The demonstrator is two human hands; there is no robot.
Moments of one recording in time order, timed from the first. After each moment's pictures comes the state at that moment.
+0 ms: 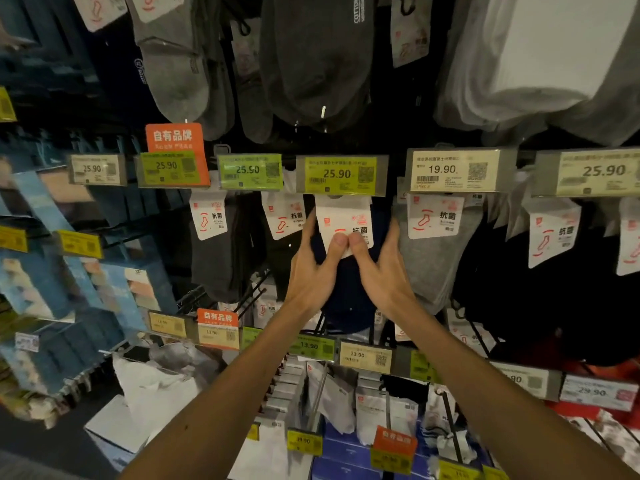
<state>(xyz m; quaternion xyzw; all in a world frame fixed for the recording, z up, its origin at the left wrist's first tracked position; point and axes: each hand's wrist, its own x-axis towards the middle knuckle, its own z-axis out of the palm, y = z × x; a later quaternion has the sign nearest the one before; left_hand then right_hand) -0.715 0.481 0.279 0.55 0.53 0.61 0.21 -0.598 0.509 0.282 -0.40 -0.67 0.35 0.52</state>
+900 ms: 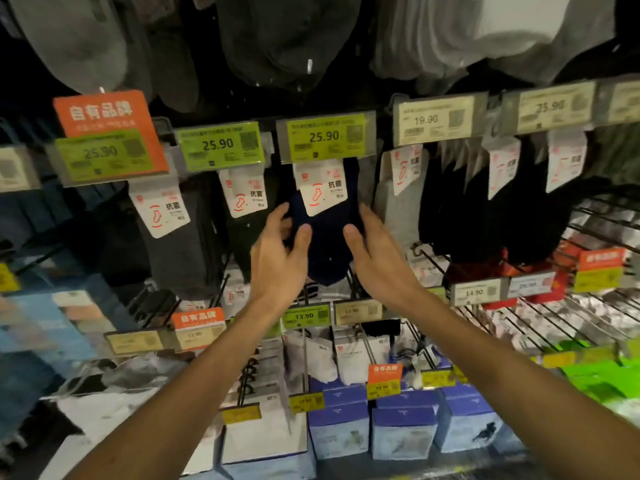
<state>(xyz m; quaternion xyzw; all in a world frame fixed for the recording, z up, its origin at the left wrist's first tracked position) -0.754 0.446 0.285 0.61 0.57 0.52 0.20 -0.599 0.451 0.274 -0.52 -0.70 0.22 0.44</state>
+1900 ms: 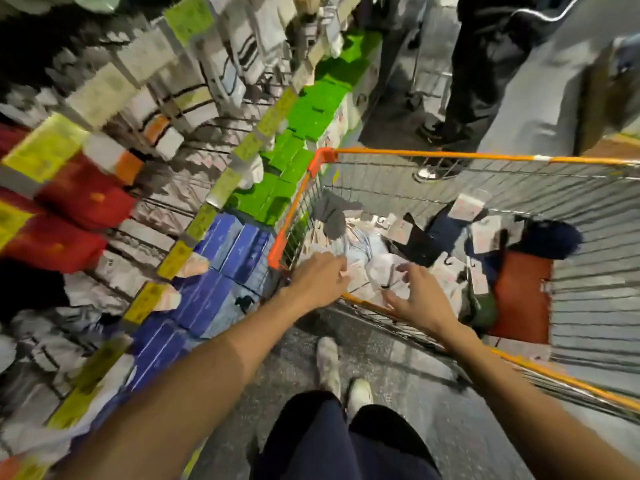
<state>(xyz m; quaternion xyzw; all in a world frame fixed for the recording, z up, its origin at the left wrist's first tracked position) -0.097 0.259 -0.003 0.95 0.13 -0.20 0.20 -0.032 0.057 -0.040 -0.90 -0.21 0.25 0.29</state>
